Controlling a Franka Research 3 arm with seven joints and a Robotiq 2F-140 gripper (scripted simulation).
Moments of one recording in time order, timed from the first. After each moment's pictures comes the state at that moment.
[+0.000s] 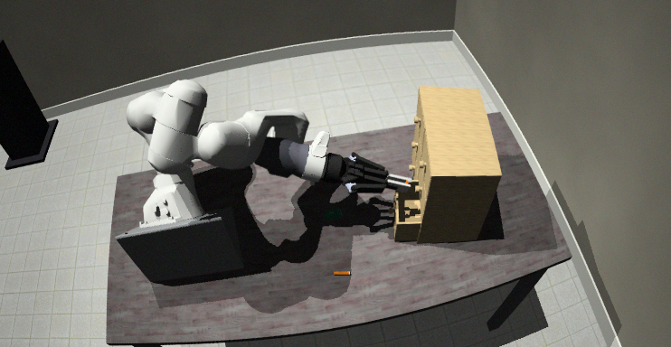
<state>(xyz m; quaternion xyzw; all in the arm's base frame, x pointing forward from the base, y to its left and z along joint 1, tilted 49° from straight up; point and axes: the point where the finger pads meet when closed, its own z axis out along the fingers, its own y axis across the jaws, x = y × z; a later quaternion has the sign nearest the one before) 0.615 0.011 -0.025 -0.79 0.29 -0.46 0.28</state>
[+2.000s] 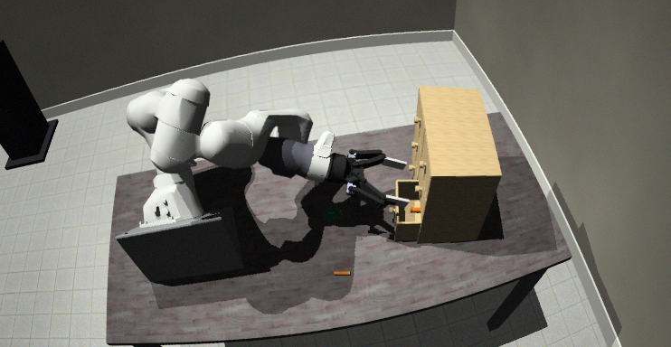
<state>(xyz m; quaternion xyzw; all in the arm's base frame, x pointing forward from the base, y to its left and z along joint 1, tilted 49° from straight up) 0.625 0.012 -0.027 -0.79 0.29 -0.45 0.29</state>
